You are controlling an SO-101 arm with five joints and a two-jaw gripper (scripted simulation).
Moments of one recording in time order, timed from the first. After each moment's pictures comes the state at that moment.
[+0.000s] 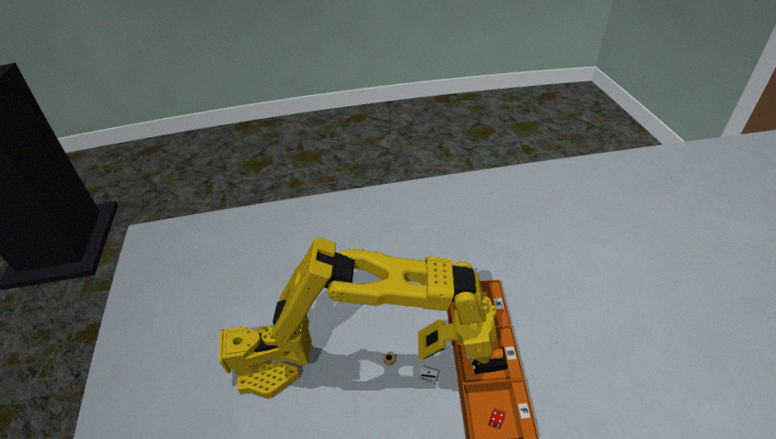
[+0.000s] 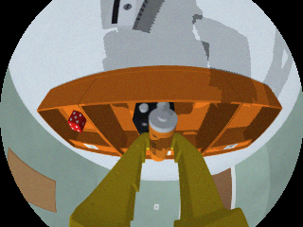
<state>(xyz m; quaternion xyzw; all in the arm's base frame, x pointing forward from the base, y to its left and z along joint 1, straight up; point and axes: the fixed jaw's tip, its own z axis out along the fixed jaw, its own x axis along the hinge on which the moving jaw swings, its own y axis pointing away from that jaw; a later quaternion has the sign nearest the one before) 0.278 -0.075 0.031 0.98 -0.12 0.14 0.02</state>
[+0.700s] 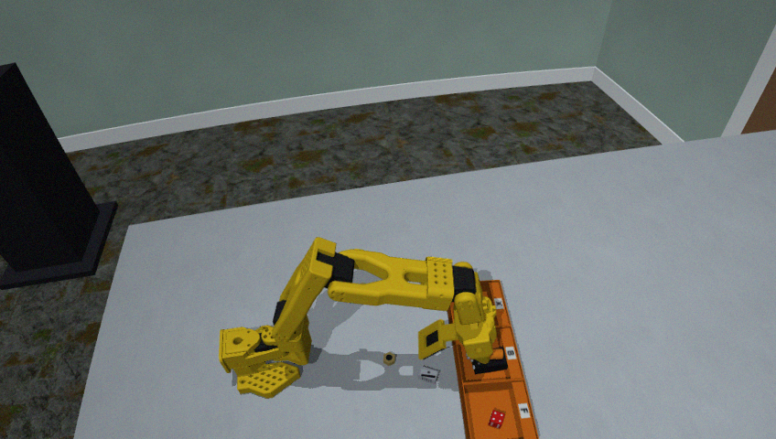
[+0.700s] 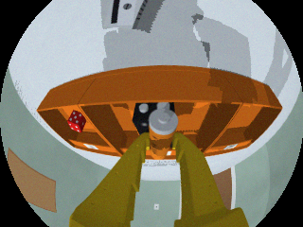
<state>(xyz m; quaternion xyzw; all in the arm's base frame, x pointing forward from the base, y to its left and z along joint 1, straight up) 0.278 -0.075 0.031 0.98 -0.12 0.14 0.02</state>
